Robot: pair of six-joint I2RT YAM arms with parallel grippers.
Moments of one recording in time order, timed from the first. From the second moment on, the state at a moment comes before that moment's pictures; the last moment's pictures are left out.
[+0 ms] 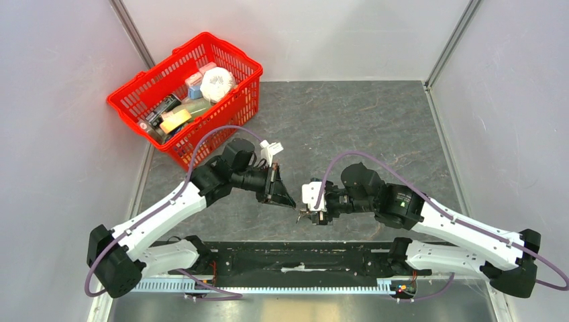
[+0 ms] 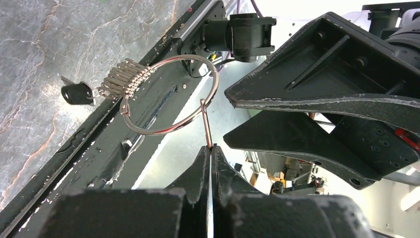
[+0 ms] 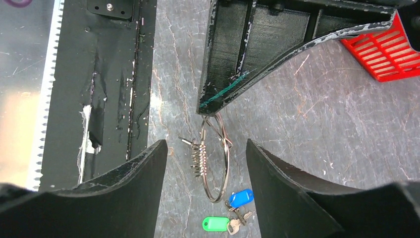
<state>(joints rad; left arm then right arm) -0.73 1.10 0.89 -0.43 0.74 -0.80 1.08 0.93 0.92 -0.48 -0.30 -0.51</state>
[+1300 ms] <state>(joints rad) -0.73 1.03 0.89 -0.41 0.86 -0.82 1.08 0.95 0.92 -0.44 -0.34 -0.50</state>
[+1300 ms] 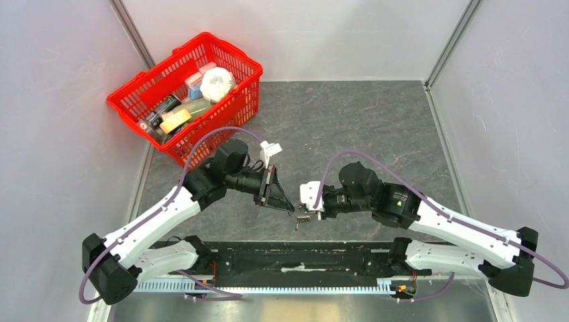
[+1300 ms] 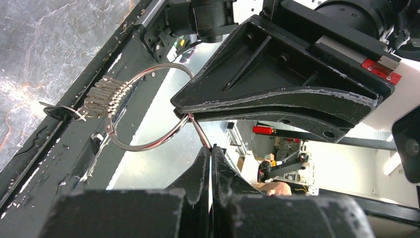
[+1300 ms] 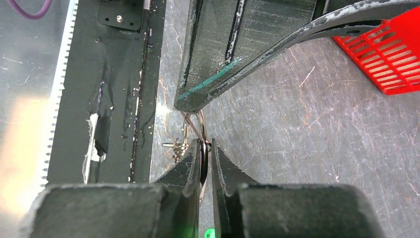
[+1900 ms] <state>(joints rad) -0.73 0.87 0.90 -0.19 0.89 -0.81 1.08 0.89 0.97 -0.44 -0.39 -0.24</state>
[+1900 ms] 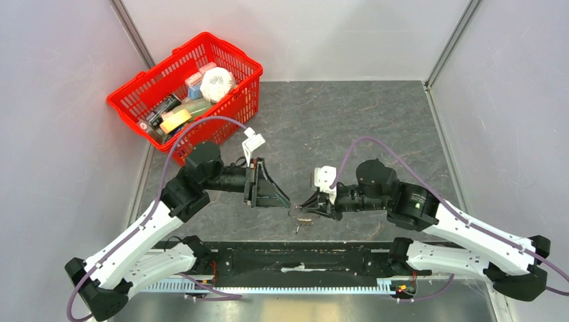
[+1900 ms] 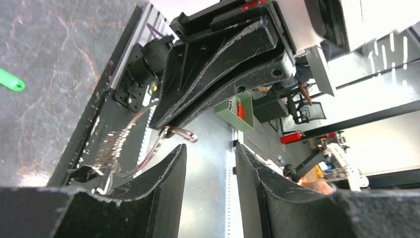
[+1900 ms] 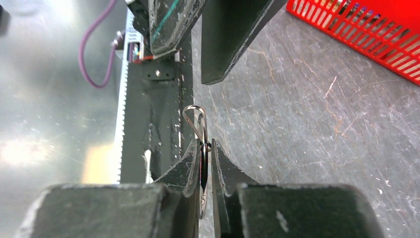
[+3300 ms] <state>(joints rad) -0.73 0.64 0.70 0.34 0.78 -0.68 1.08 0.98 1.12 -0.22 -0.54 0.64</state>
